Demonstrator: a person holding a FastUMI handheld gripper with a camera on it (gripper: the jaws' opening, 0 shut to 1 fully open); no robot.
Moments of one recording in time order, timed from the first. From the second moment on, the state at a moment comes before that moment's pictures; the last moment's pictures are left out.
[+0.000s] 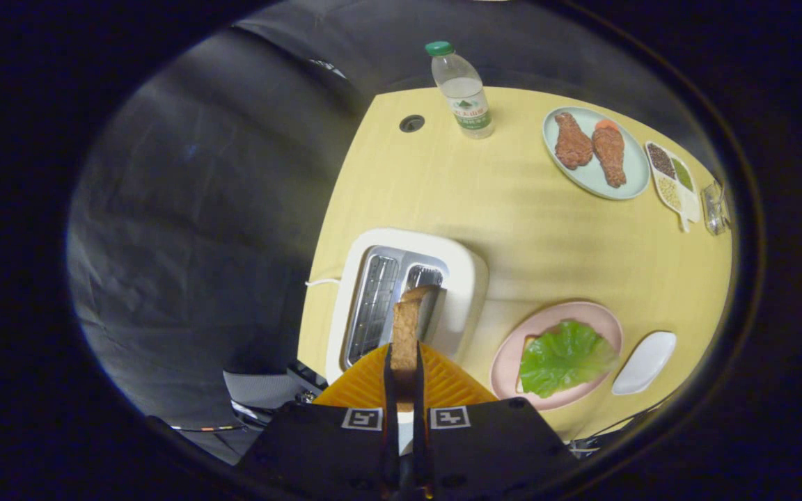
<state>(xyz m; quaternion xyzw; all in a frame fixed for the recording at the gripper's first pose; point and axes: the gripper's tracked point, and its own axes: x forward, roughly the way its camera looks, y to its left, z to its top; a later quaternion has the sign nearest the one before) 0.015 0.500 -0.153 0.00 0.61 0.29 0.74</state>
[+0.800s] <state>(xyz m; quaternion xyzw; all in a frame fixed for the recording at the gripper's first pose) -0.001 0.385 -0.055 0.14 0.55 0.43 0.70</state>
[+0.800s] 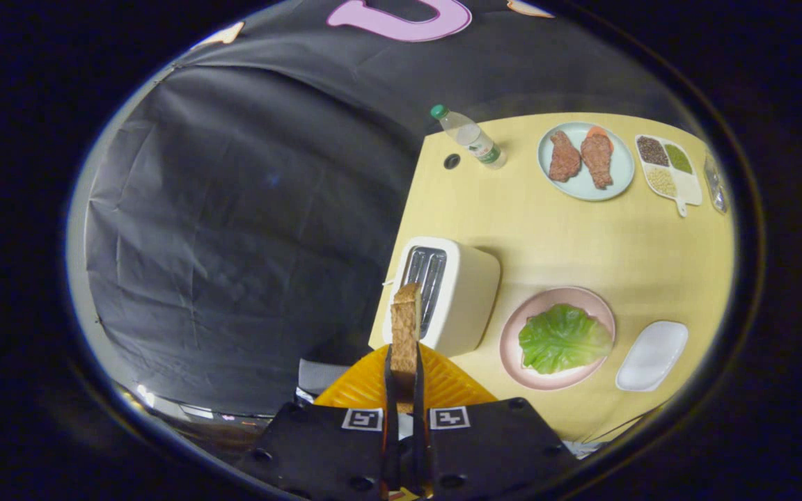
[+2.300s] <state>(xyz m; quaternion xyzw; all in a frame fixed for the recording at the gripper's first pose) 0.057 0.280 -0.306 -0.05 0.56 0.39 0.73</state>
